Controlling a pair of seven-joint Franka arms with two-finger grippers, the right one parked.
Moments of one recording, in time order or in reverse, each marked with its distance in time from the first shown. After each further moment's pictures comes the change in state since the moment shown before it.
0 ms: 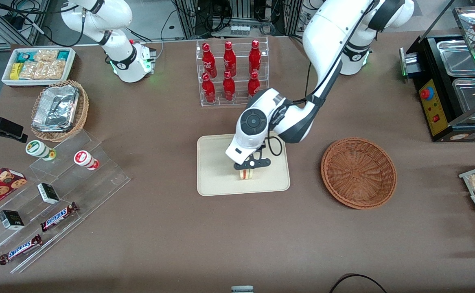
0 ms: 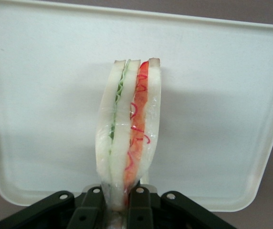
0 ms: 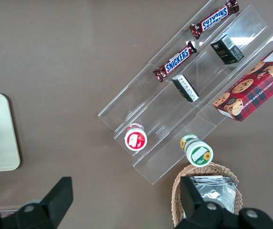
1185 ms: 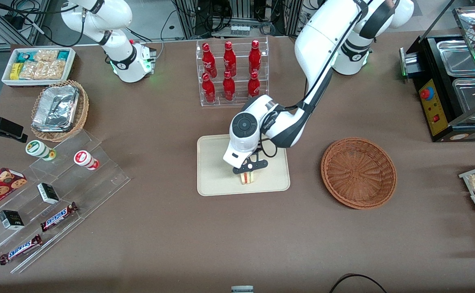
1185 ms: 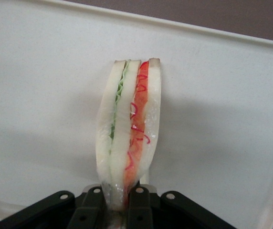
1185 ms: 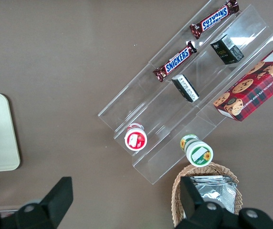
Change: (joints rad) arm -0.018 0.067 0.011 0.045 0.071 0.014 -0.128
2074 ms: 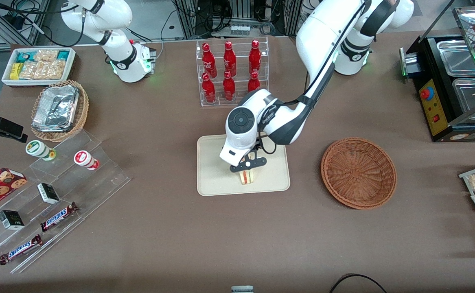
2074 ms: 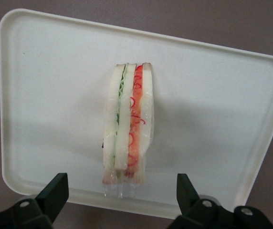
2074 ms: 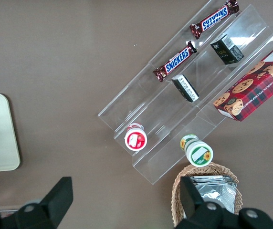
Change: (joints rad) arm -0.004 -0.040 0.000 0.096 0.001 -0.147 -0.013
